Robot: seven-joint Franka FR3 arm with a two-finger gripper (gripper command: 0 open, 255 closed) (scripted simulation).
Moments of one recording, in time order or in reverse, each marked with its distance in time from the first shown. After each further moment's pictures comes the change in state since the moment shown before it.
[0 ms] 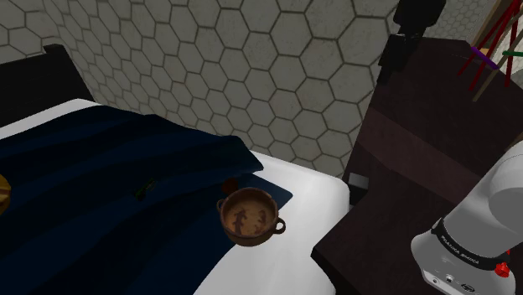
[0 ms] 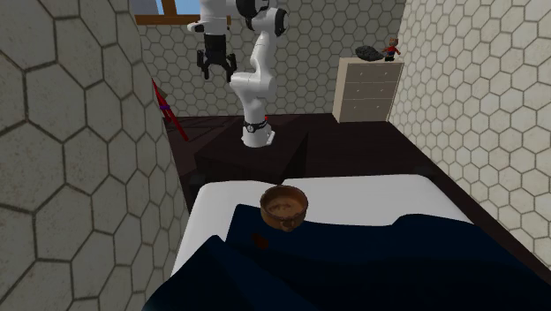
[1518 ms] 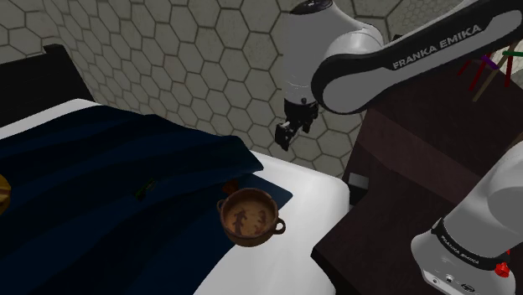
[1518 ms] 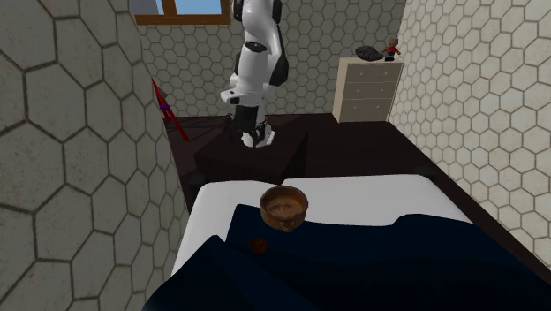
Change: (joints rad) arm -0.009 0.550 0.404 -0.047 -0.090 0.625 0.469
